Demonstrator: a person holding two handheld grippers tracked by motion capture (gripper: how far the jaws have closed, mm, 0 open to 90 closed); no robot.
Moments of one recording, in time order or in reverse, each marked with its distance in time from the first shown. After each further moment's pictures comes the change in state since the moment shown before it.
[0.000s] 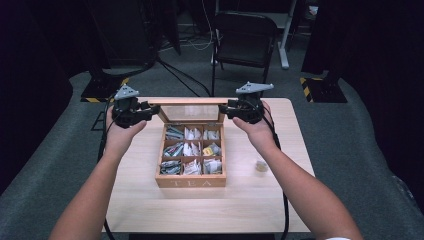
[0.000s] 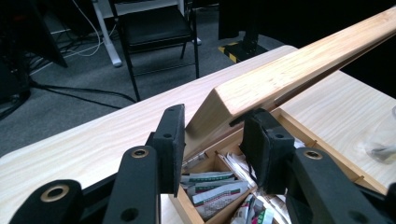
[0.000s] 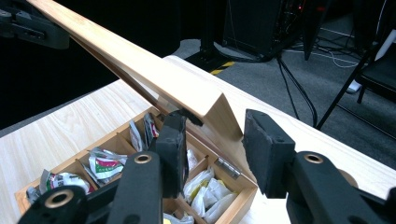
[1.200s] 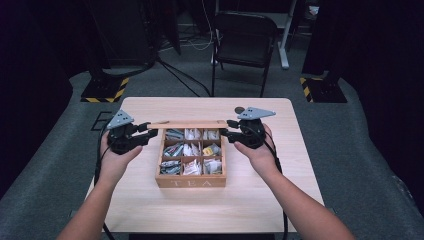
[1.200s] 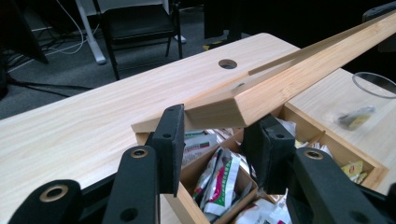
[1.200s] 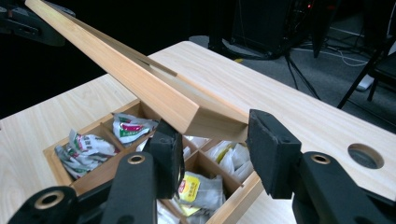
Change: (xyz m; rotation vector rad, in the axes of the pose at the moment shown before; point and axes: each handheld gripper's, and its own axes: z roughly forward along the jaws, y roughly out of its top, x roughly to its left) left arm -0.022 -0.058 -0.027 -0.019 -0.059 0.003; right arm 0.030 -0.054 -0.016 -0.012 0.023 -0.014
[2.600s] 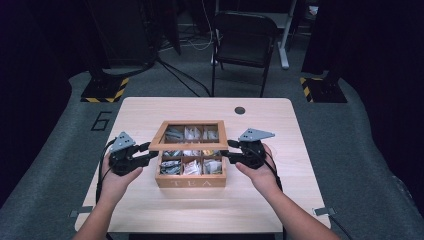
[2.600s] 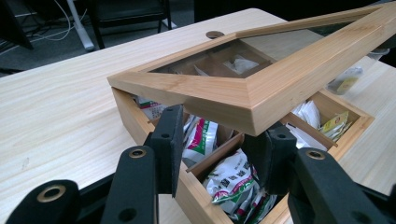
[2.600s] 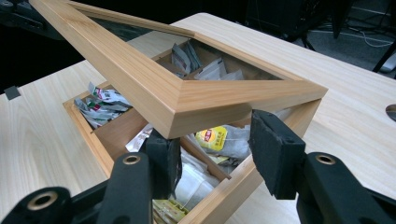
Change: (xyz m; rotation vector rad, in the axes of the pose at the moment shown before) left arm -0.016 -0.053 -0.004 0.030 -0.028 0.003; right arm 0.016 -0.054 -0.002 0.043 0.047 0.019
